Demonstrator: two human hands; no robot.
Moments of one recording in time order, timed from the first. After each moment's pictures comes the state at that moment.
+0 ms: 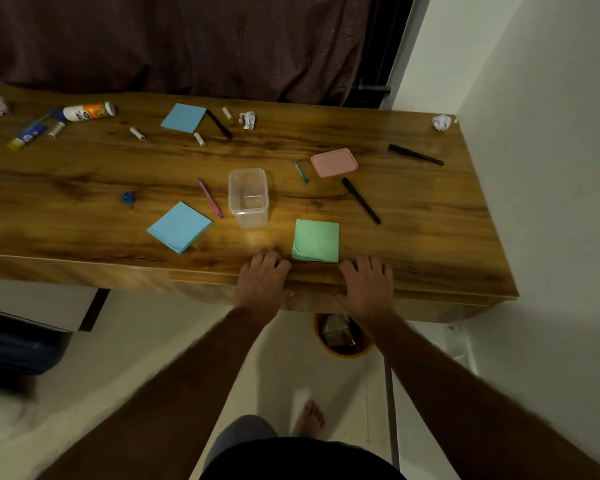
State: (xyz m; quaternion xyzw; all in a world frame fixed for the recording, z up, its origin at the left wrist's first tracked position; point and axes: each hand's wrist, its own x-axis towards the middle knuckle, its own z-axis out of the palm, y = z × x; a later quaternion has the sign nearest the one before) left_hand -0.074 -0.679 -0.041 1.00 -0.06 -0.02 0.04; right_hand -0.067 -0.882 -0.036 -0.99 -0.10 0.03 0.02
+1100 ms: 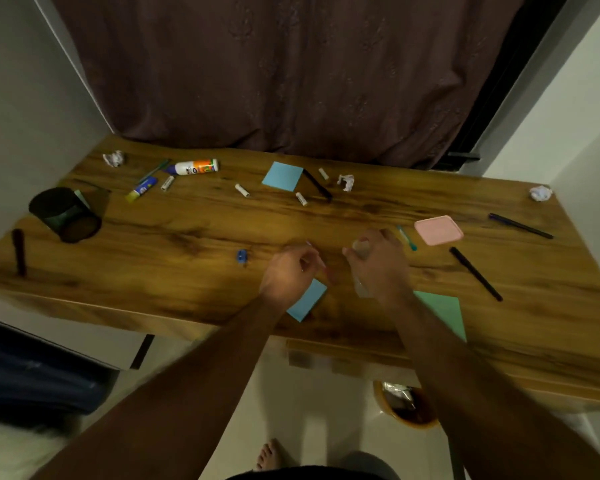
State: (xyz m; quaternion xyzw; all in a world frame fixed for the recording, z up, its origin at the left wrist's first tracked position) left_hand 0.029 -0.461 0.022 0.92 -0.01 0.07 0.39; right_hand 0.057 -0.638 0.055 -0.96 -0.02 -0.05 0.26
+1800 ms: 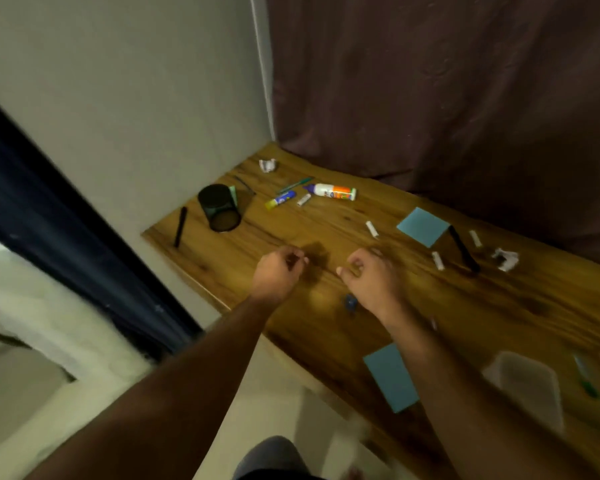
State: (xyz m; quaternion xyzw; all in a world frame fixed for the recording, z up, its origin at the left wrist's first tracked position) left_hand 0.032 -0.259 0.033 0.86 0.30 0.14 0.38; right_hand 0.130 -0.427 0.044 -0.91 -0.27 0.09 0.32
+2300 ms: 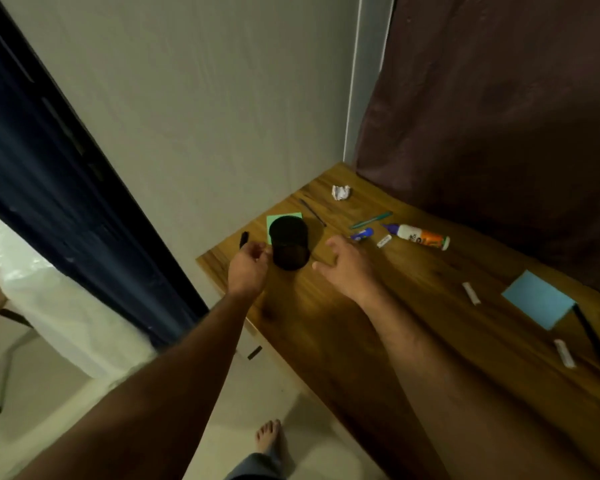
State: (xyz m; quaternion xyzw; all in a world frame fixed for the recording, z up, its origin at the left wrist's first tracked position) left_hand 0.011 -0.022 0.019 0.71 0.48 0.22 0.47; right_hand 0.139 -0.172 0.062 -0.86 -0.36 0.19 0.31
